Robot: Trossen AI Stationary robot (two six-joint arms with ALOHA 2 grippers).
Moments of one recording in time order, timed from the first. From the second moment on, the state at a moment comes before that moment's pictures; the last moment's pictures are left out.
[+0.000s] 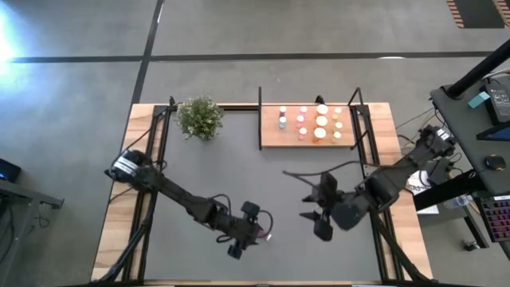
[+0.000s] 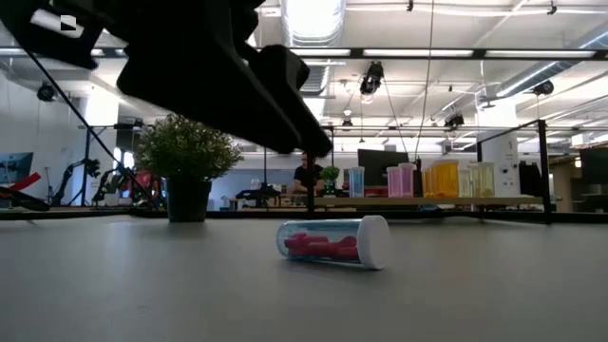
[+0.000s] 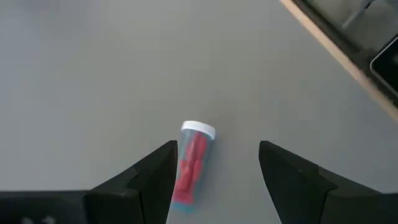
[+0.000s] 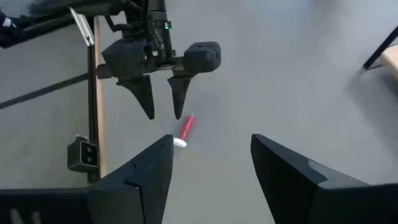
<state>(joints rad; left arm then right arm) -0.47 1.85 1.10 0.06 -0.14 0.01 0.61 1.37 1.31 -0.79 0.44 0.77</state>
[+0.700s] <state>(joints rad) -0.45 1.96 1.09 0.07 -0.22 0.00 0.62 1.46 1.31 -0.80 0.45 0.79</state>
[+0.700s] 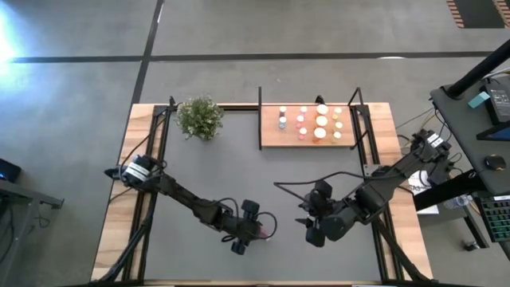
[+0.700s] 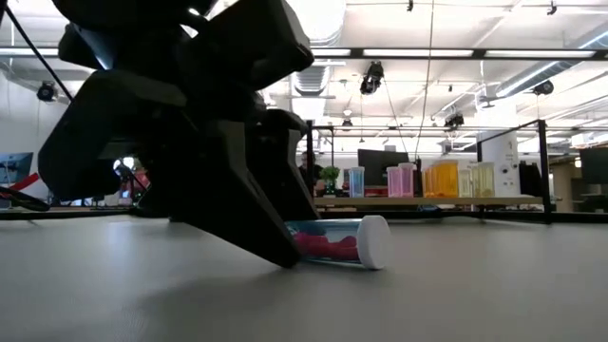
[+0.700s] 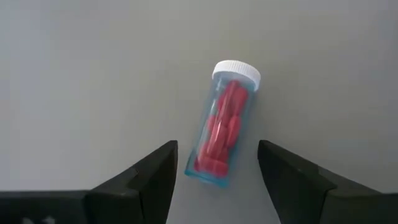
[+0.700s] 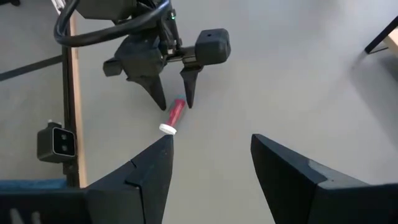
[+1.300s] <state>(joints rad) -0.45 1.95 1.10 0.06 -0.22 -0.16 0.62 1.46 1.31 -0.81 0.45 0.74</state>
